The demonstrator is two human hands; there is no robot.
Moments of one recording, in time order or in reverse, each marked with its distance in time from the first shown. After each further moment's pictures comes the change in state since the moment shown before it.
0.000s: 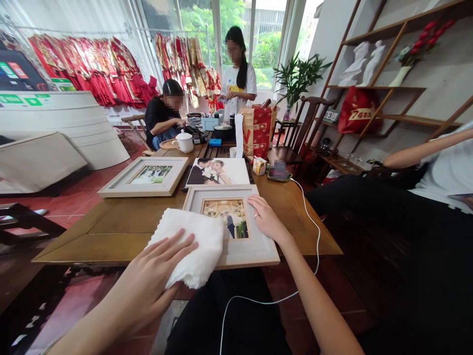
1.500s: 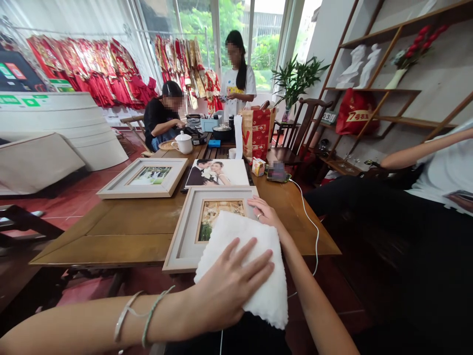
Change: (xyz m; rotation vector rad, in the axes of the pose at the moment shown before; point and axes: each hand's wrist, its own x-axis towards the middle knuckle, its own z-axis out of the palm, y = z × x) left_hand 0.060 0.082 0.020 0.063 0.083 0.585; right_hand 0.006 0.033 -0.002 0.101 -0.020 0.029
